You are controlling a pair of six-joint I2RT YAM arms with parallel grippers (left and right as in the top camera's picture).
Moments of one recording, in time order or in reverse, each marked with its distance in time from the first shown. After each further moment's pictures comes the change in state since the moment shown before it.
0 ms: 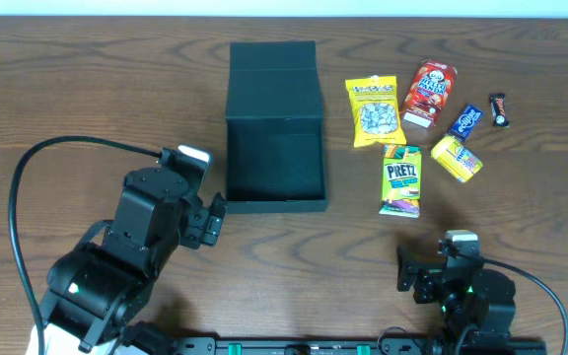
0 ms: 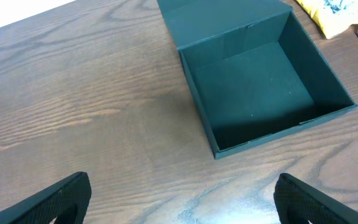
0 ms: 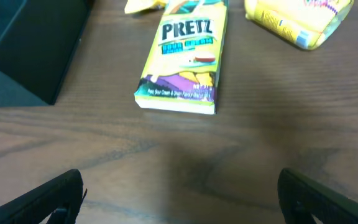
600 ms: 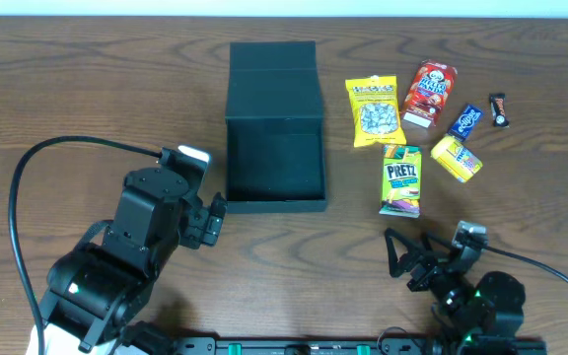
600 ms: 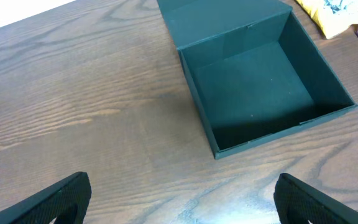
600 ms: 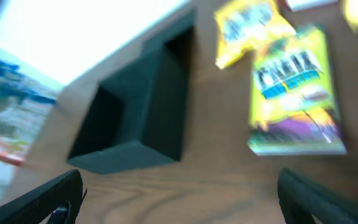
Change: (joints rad) left arm 0.000 0.000 0.000 0.000 0.000 0.000; right arm 0.000 0.000 -0.003 0.255 -0.302 0.492
